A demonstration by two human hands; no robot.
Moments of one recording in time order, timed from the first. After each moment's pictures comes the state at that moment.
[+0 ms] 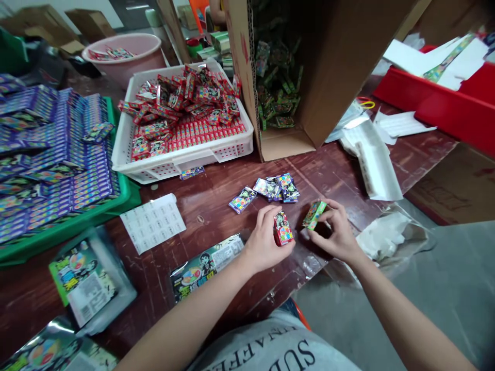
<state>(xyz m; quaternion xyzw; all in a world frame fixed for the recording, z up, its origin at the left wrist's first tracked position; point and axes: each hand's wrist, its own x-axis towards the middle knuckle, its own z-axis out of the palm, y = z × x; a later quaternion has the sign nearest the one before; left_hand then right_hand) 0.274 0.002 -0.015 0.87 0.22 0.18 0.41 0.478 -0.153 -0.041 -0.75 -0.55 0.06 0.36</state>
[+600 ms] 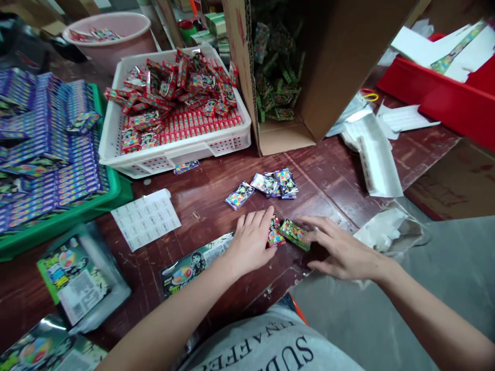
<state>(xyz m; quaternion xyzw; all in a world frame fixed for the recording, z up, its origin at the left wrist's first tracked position) 0.259 0.015 -0.005 0.95 0.21 -0.02 0.25 0.468 -0.156 0.017 -0.61 -0.75 0.23 0.15</state>
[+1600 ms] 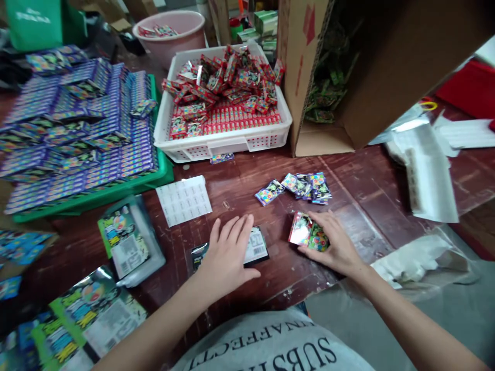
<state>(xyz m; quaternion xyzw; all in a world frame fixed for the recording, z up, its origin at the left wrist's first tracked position) 0.148 0.022 0.011 0.94 0.30 0.00 0.18 0.427 -0.108 -0.047 -0.66 -0.68 0.10 0.30</state>
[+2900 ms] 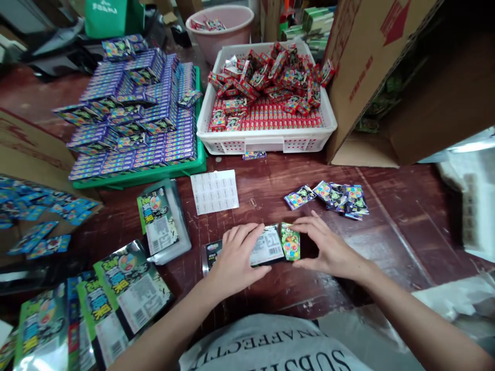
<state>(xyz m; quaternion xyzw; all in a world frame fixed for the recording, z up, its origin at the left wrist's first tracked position) 0.101 0.018 -0.001 0.88 0.39 0.07 0.28 0.379 -0.037 -0.020 -0.50 -0.79 0.26 0.24</state>
